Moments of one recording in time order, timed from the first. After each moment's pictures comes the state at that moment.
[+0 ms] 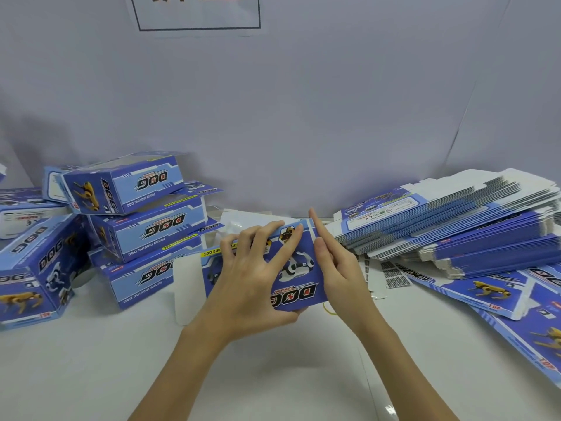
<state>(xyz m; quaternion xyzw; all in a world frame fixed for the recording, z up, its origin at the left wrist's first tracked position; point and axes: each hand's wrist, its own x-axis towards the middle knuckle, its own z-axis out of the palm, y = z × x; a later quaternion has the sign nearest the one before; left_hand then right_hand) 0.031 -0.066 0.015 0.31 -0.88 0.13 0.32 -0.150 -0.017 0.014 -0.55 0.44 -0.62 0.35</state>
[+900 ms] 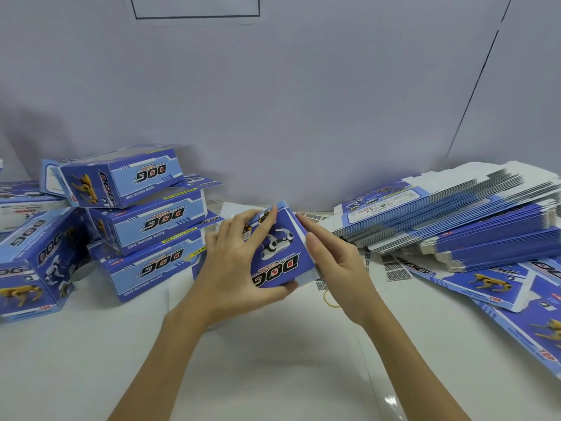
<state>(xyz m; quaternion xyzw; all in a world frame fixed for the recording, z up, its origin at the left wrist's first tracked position) 0.050 -0.075 0.022 0.35 -0.87 -0.03 0.35 -0.153 -0.014 0.014 -0.55 0.41 -0.61 0.39</state>
